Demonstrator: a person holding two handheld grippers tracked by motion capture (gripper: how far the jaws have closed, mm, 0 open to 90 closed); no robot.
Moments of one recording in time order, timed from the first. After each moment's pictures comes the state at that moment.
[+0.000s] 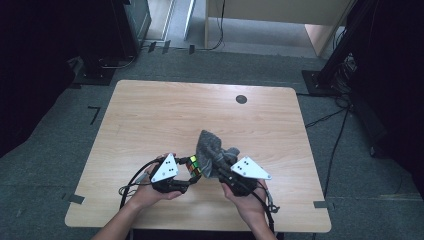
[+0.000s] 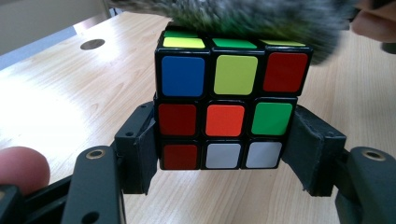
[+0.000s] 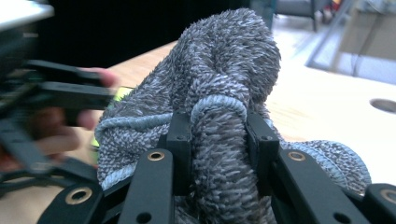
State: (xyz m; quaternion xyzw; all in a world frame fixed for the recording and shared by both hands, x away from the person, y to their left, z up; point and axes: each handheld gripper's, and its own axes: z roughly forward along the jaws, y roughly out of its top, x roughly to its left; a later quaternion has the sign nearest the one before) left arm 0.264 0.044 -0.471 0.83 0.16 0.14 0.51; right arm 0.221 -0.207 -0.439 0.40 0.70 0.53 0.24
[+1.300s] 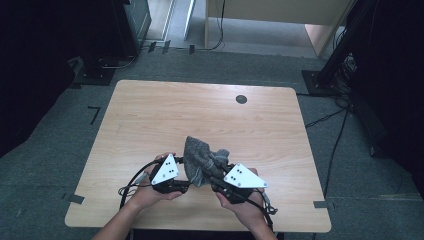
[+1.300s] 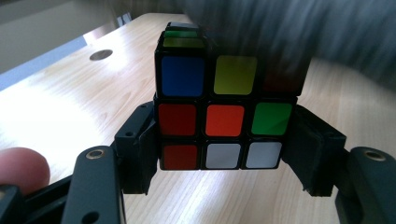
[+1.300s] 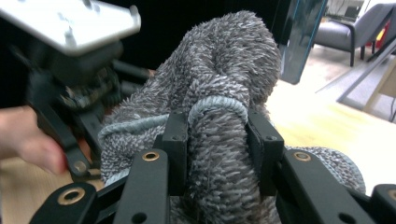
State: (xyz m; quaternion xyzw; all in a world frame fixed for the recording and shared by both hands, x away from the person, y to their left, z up) left arm 0.259 0.041 -0.464 0.83 0.14 0.17 0.51; right arm 0.204 -0.191 -0.426 0.30 0.73 0.56 0.24
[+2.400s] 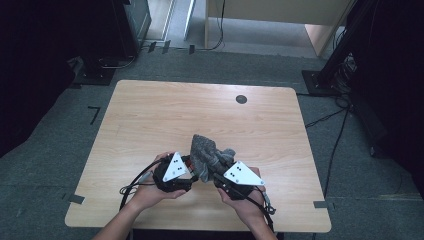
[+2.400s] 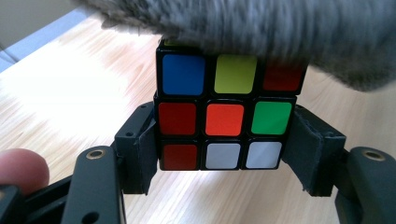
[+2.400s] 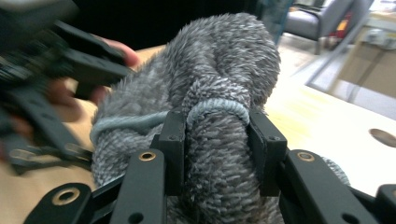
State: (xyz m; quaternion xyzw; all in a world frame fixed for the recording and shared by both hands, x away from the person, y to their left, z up) left arm 0.258 0.028 -0.455 0.86 0.18 0.19 0.44; right arm 0.214 -0.195 -0.439 0.34 0.73 0.52 0.28
